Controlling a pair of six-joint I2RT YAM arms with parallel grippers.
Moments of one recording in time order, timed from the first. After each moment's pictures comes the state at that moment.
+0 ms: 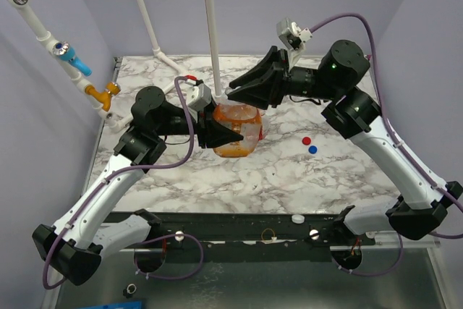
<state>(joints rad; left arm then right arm) -0.55 1.01 1.07 0.00 0.96 -0.18 0.74 1.36 1.67 -0.12 -0.70 0.24</state>
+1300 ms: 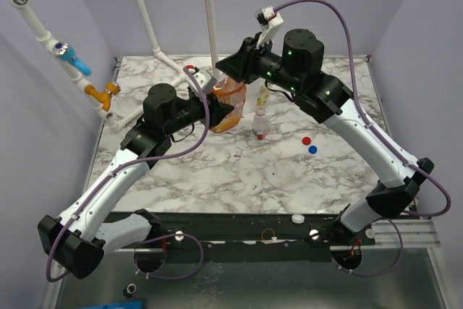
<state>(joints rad) -0.55 1.07 1.07 -0.10 0.41 -0.06 0.80 1.57 1.87 -0.35 -0.12 0.30</state>
